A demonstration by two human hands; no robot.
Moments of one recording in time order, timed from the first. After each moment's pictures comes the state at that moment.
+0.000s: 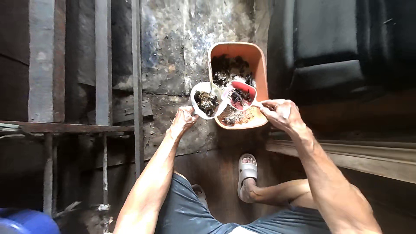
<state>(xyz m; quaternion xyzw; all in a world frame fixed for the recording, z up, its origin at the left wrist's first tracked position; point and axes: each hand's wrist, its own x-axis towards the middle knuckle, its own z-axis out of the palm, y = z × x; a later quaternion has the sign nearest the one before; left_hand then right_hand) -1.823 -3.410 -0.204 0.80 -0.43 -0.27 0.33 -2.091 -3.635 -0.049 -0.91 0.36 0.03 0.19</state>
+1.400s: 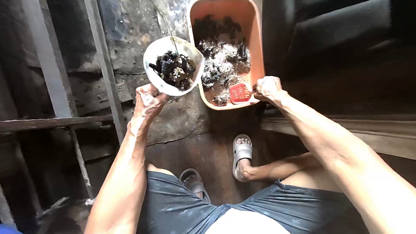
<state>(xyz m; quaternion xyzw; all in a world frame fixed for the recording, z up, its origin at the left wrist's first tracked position) -1.811 -3.388 -0.178 0.81 -0.40 -0.22 0.37 -2.098 -3.708 -0.168 -0.88 0.35 0.32 0.04</state>
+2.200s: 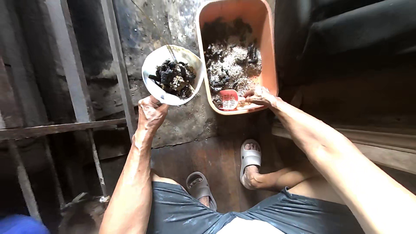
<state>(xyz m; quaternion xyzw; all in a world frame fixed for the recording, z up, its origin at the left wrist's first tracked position) -1.824 -3.377 -0.157 0.85 -0.36 -0.17 0.35 -2.096 -3.733 -0.270 -0.87 0.28 0.24 0.32</state>
